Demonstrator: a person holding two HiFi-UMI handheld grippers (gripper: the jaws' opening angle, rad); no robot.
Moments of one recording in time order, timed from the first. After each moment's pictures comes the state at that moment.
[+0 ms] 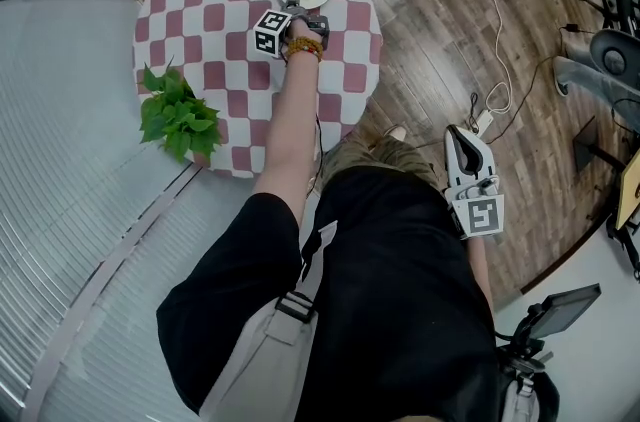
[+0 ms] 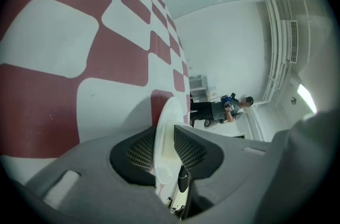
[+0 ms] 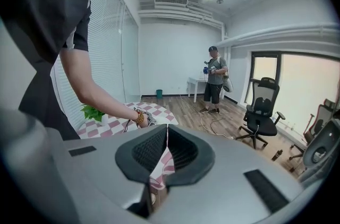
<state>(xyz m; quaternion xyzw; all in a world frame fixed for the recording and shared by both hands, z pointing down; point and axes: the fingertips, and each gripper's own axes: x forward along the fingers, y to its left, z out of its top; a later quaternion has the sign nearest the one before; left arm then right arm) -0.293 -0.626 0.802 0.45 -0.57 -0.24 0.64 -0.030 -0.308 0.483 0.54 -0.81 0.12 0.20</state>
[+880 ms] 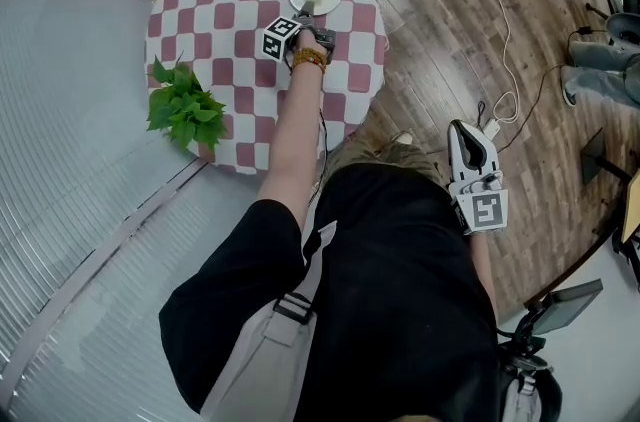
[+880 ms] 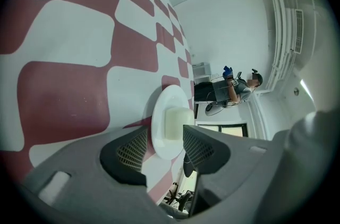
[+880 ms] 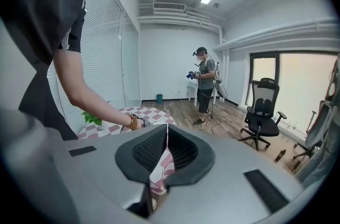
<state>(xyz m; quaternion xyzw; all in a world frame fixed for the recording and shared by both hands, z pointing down) -0.276 -0.588 0.809 0.47 -0.54 -0.18 0.68 -0.020 -0.303 0.484 0.54 -0.82 0.11 0.17</state>
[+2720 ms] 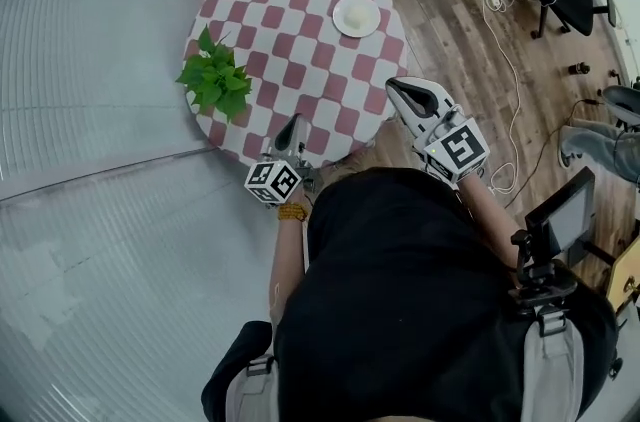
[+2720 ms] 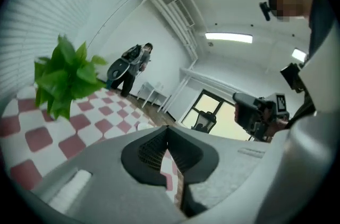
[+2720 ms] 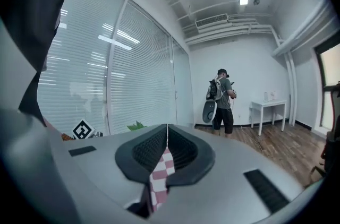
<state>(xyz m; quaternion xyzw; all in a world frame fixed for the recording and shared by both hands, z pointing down) -0.344 -0.292 0.568 0.76 -0.57 -0.08 0.29 -0.169 -0.355 0.420 0.25 -0.97 0.03 0.07</state>
